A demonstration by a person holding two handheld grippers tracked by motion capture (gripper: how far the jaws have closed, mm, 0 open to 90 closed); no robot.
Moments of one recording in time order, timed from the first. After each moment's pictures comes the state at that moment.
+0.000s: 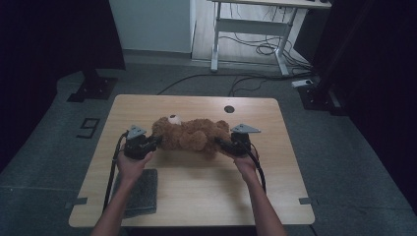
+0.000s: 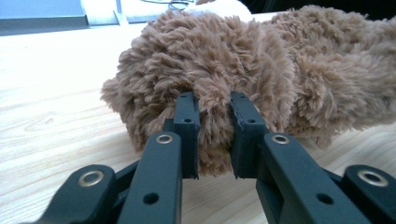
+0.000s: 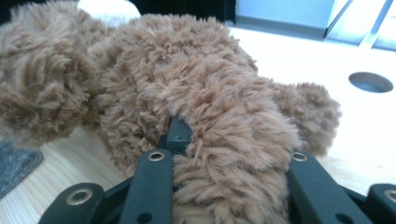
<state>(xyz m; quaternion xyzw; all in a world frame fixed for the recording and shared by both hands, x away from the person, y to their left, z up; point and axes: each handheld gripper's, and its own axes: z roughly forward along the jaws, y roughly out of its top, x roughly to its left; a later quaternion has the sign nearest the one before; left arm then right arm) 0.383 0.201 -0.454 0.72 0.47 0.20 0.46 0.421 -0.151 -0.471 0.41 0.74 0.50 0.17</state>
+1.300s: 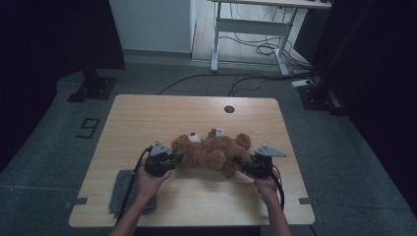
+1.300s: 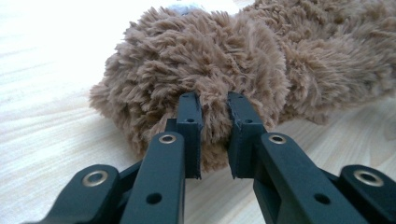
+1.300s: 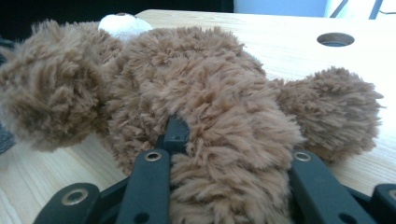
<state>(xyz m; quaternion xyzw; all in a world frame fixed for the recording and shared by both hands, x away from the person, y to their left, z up) 0.349 0.144 -0.486 0.77 0.42 0.15 0.45 0.363 -0.220 -0.504 0.41 0.73 0.52 0.17</state>
